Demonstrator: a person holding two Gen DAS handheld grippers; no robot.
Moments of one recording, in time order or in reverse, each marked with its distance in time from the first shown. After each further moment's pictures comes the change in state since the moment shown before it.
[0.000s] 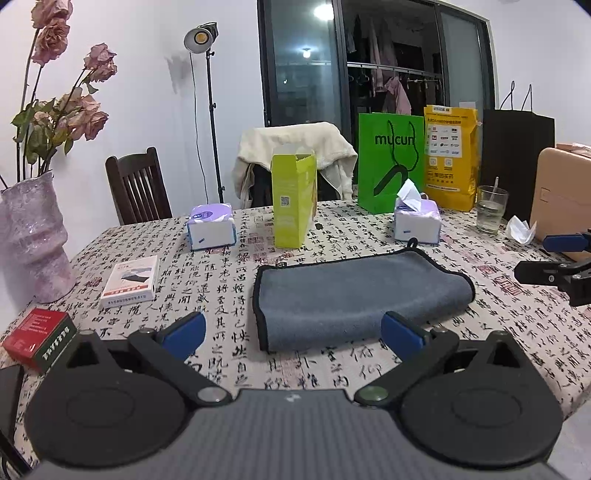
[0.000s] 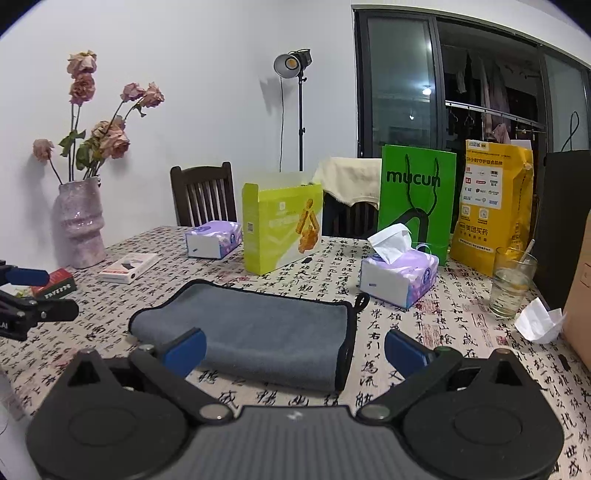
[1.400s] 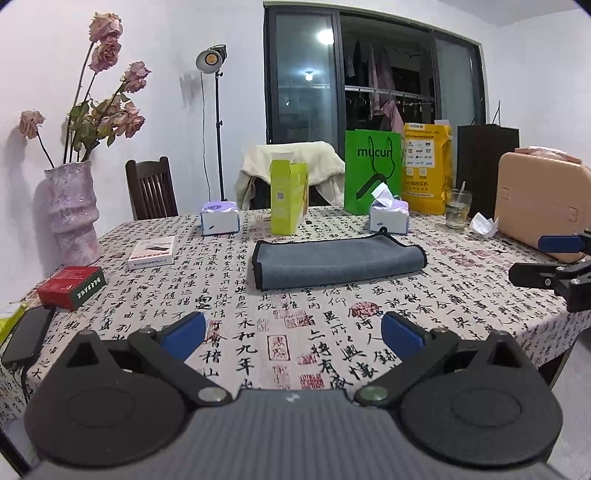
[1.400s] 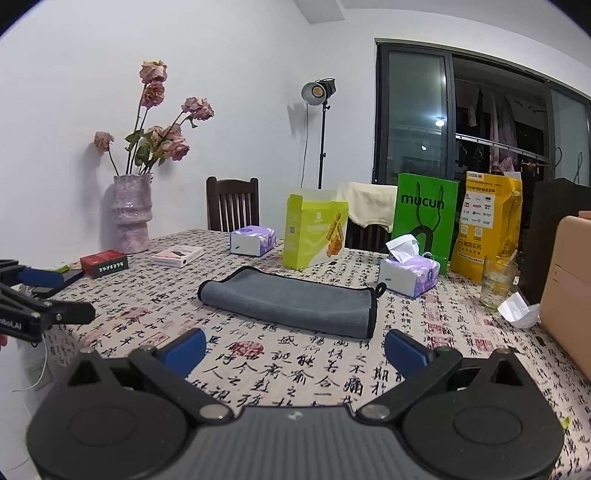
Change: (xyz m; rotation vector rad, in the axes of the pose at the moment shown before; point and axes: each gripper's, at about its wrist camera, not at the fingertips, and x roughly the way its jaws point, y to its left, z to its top) left arm -0.122 -0.013 -0.085 -0.034 -0.086 -0.013; right arm -0.128 0.066 -0.069 -0.070 -0.080 0.009
